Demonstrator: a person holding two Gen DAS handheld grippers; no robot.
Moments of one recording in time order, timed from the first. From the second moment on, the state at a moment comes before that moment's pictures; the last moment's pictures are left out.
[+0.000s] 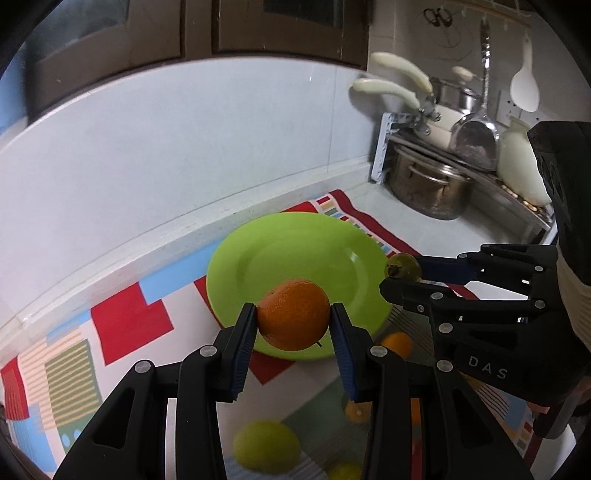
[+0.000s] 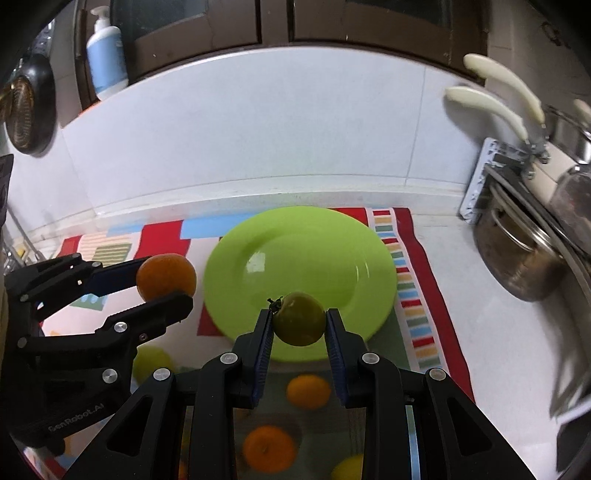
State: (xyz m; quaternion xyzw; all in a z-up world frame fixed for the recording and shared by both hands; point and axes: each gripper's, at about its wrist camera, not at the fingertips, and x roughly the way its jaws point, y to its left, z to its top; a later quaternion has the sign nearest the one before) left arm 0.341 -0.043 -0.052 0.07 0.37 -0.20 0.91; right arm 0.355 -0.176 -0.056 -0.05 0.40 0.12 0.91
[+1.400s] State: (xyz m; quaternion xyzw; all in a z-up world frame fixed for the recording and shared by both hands) left arm 0.290 -0.018 -0.009 0.04 0.33 -0.13 0.94; right arm 0.304 -0.189 -0.027 -0.04 0.33 0.07 0.94
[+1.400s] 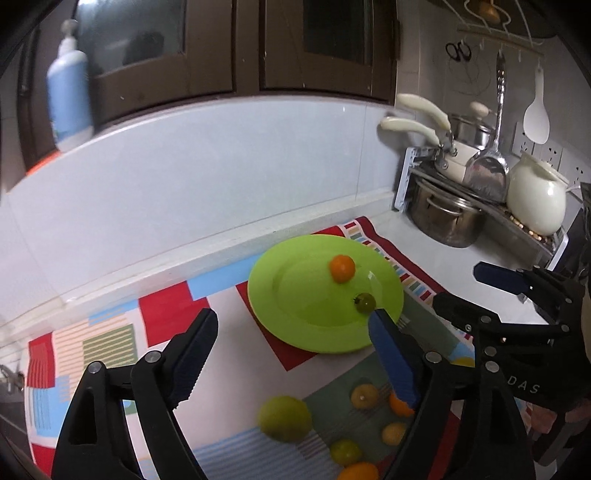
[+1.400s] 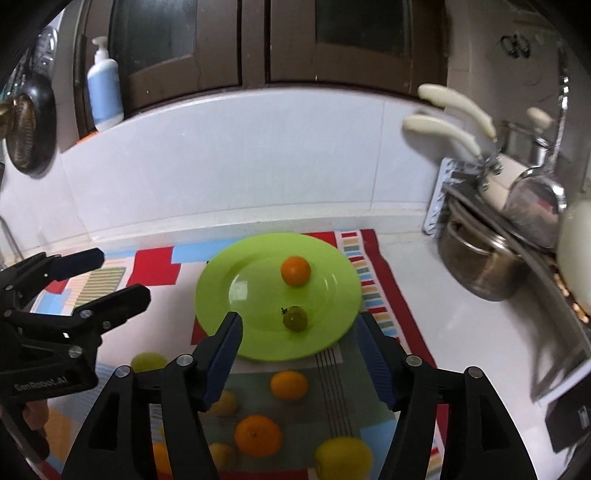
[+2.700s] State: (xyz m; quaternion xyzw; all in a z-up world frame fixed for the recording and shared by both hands) left arm 0.178 -0.038 -0.076 0.07 0.39 -0.07 0.92; right arm 0.204 -0.235 -0.072 -0.05 0.35 0.03 0.93
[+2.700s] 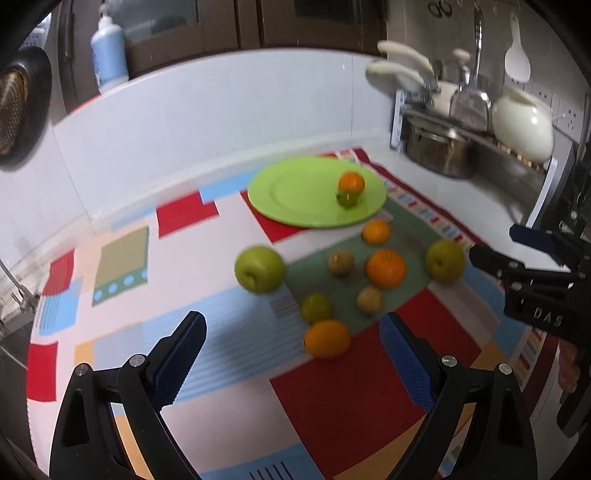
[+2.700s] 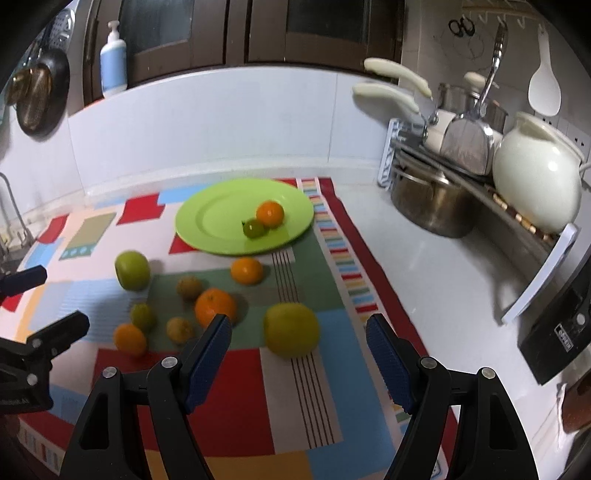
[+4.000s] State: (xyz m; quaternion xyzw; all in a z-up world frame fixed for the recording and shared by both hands) left arm 0.202 -0.051 -0.125 0.02 0.44 -0.12 0.89; right arm 0.247 -0.239 -0.120 -0.03 0.40 0.08 0.91
